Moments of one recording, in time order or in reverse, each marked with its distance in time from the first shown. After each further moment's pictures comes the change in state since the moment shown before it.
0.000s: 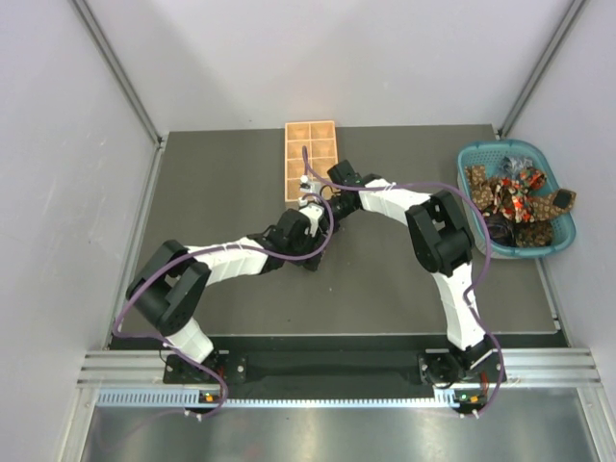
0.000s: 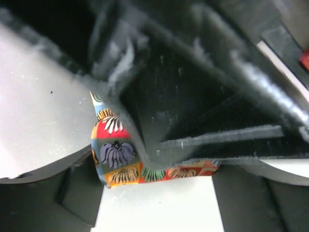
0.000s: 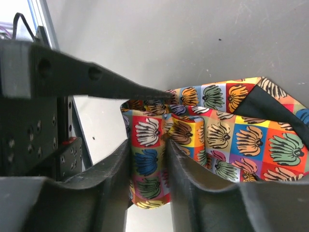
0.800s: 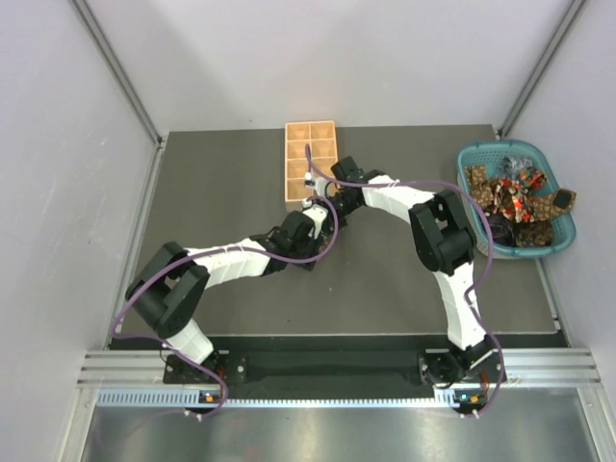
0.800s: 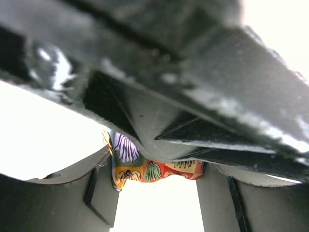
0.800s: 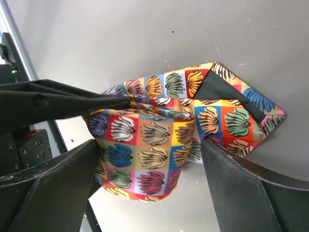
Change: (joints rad) left arm -0.039 -0.010 0.018 -0.040 -0.085 0.035; right arm -0.015 0.000 0.028 -0.059 0.119 -0.027
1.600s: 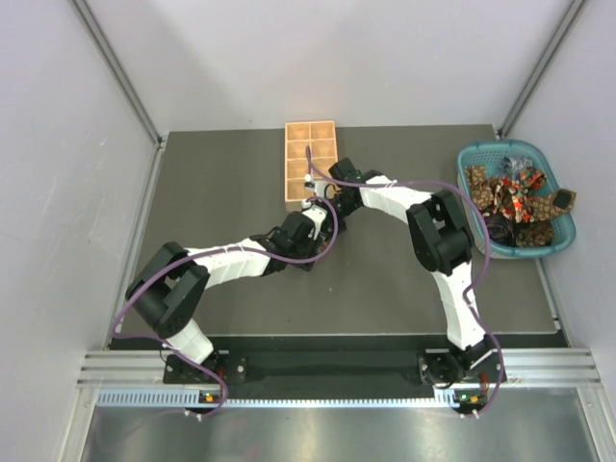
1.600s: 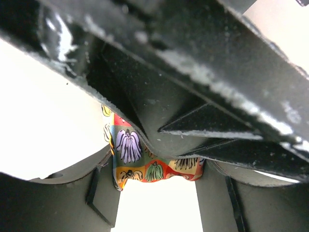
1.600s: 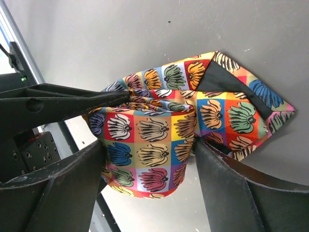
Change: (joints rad) left arm 0.001 0.000 0.000 -0.023 -0.026 0.001; right arm 0.013 0.011 0.017 -0.037 0.011 0.095
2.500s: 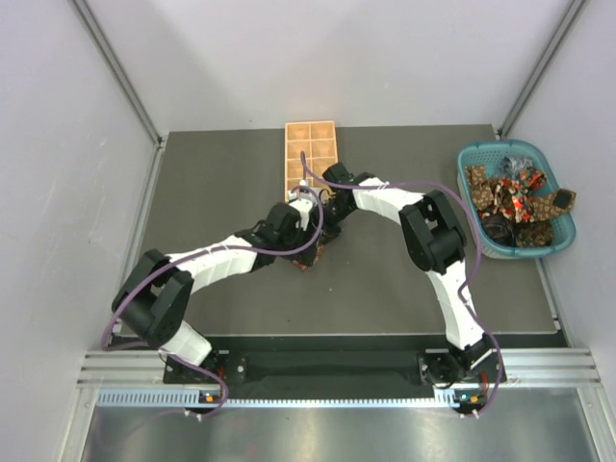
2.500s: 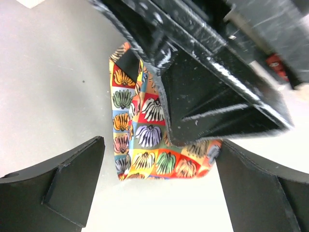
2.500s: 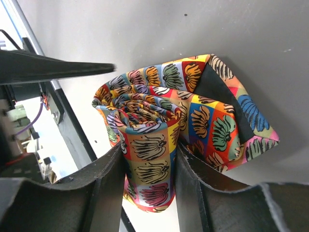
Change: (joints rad) left arm 0.077 -0.069 -0.005 -0.025 0.107 -0.042; right arm 0.026 0.051 0.042 -0.039 -0.042 0.046
